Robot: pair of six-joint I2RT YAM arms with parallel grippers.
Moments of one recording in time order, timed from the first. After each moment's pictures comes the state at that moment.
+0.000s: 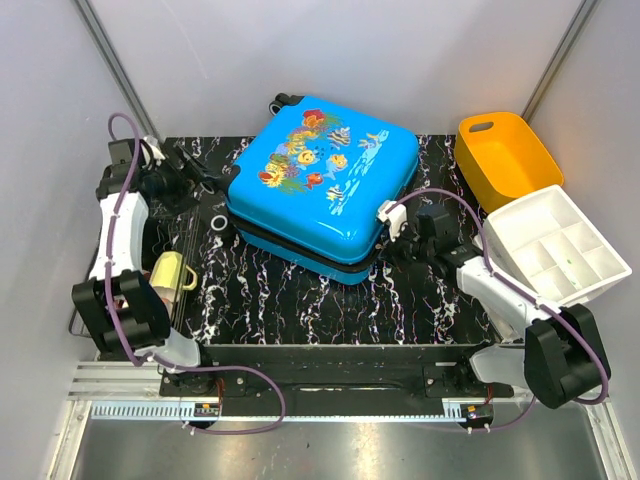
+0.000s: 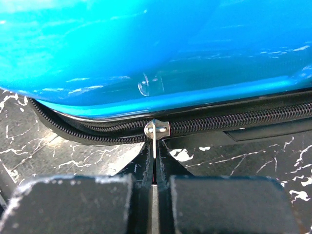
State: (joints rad) left arm 0.27 1.50 1.41 -0.68 0.55 -0.55; right arm 0.40 1.26 0.72 -0.13 -0.44 -0.27
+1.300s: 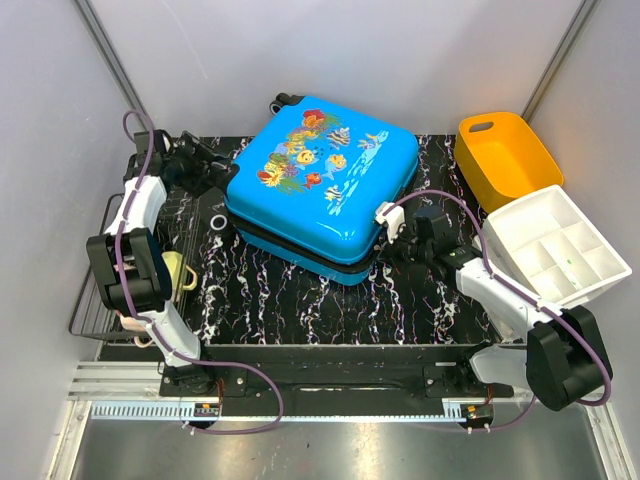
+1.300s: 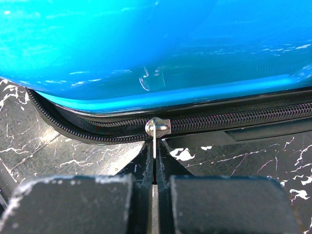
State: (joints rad) left arm 0.20 1.78 1.46 -0.37 0.50 -0.85; right arm 0.44 1.24 0.72 -0.15 -0.41 -0.27
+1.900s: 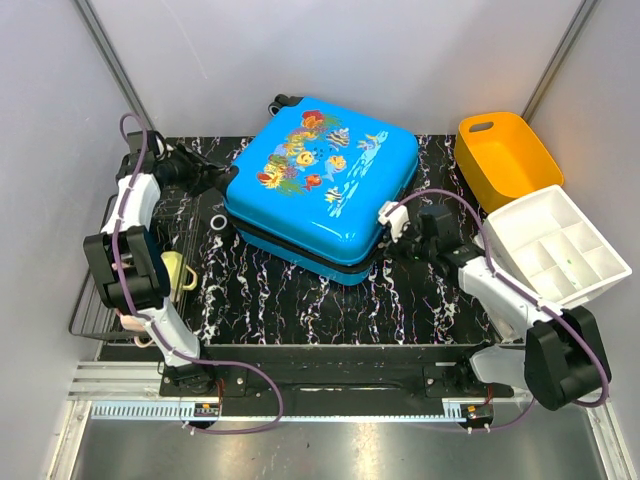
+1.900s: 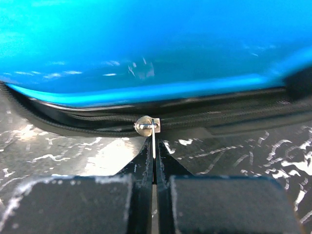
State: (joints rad) left arm 0.24 1.79 1.48 -0.44 0.55 -0.84; right arm 0.43 1.24 0.72 -0.15 -0.37 -0.36
